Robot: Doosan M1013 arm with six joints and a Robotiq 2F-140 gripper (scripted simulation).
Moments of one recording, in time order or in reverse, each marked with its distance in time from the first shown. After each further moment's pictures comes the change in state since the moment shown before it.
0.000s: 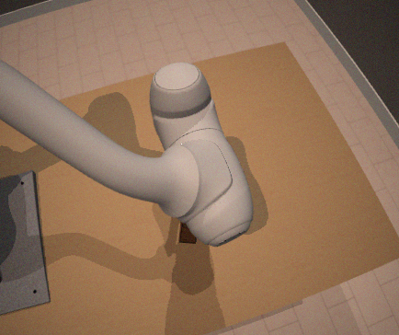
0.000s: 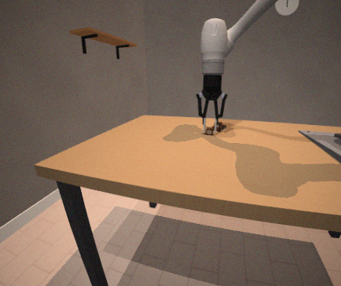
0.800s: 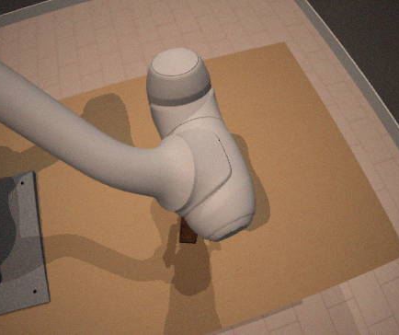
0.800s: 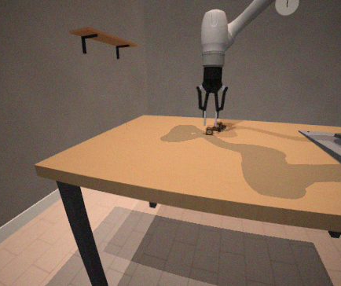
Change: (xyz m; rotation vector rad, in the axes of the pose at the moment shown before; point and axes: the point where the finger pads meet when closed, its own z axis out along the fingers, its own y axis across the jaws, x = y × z) arm 0.000 0.000 -0.031 0.000 0.000 0.000
